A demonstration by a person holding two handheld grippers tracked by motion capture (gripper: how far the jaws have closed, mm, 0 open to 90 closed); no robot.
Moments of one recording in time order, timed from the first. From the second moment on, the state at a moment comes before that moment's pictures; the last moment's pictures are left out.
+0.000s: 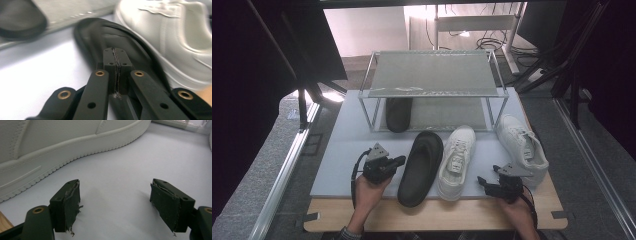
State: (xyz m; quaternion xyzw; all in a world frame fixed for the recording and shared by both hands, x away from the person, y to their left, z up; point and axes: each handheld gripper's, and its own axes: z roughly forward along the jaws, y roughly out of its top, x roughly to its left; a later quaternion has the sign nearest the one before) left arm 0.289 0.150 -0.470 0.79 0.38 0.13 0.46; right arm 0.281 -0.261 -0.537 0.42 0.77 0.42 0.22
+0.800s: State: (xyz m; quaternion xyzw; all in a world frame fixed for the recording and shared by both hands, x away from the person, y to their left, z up) left arm 0.292 0.147 -0.499 0.80 0.39 0.15 0.42; right arm 0.281 -0.261 -0.537 0.42 0.77 0.42 0.22
